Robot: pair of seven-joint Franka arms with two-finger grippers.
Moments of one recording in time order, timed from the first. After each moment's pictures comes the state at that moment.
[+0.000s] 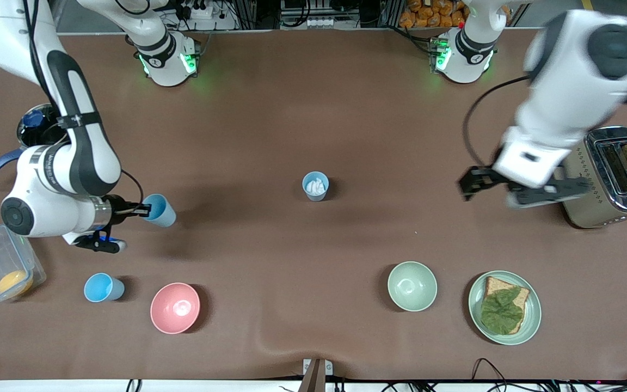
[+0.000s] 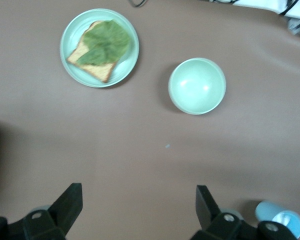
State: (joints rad) left arm 0.14 0.14 -0.43 -1.60 0.08 1.83 -0.45; right arm 0.07 0.46 -0.01 -1.71 0.23 1.84 0.19
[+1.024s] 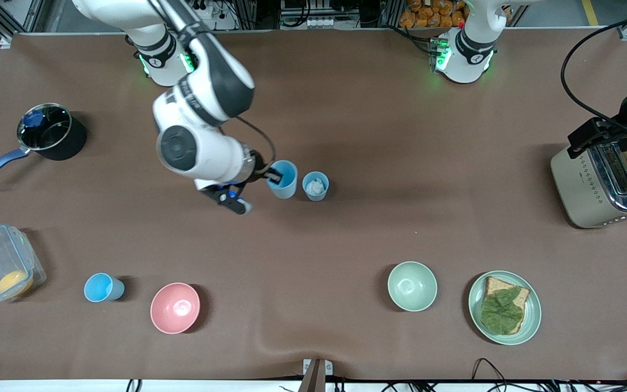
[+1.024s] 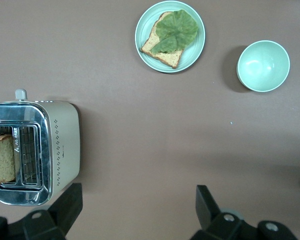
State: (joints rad) left arm -0.03 -0.01 -0.02 -1.60 0.06 1.64 -0.17; right arm 0.54 0.45 0.04 -1.53 0.39 1.87 0.99
